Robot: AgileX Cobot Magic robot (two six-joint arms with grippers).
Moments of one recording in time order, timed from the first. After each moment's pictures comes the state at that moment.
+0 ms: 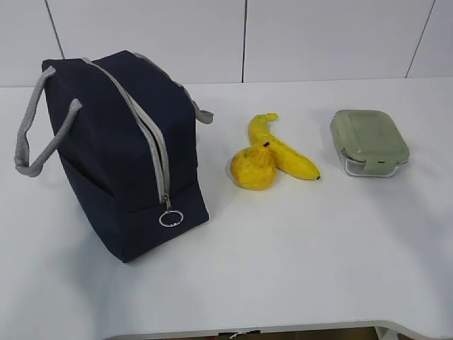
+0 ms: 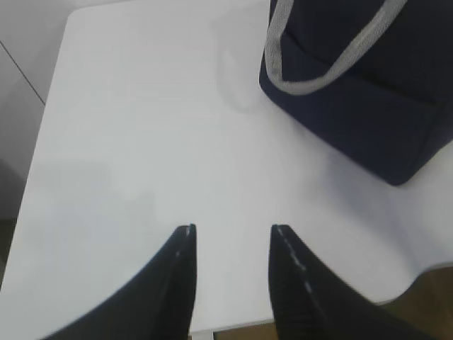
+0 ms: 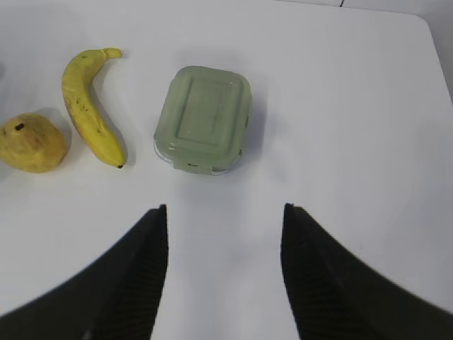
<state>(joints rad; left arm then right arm) 0.01 0.21 -0.66 -0.06 1.07 0.11 0.02 0.94 -1.06 -0.01 0.87 -0.12</state>
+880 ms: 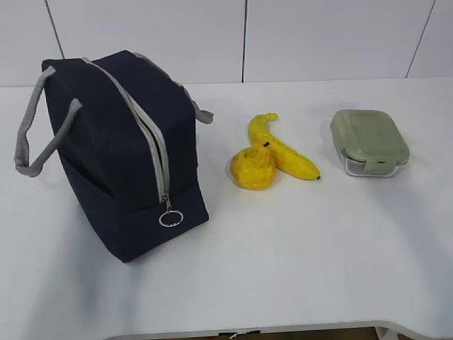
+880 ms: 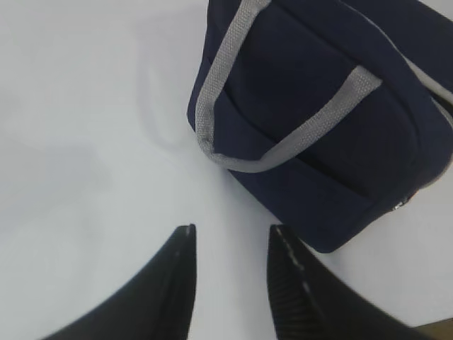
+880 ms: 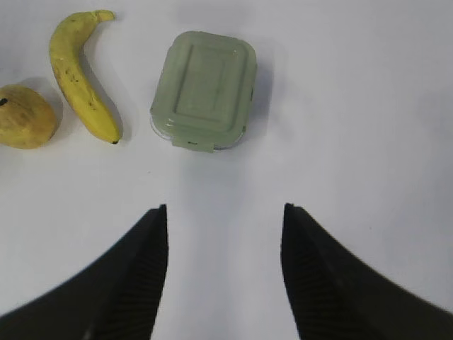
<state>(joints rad) 0.01 0.69 -0.76 -0.32 0.81 0.17 0.02 1.06 -1.12 -0.01 0.91 -0.12</state>
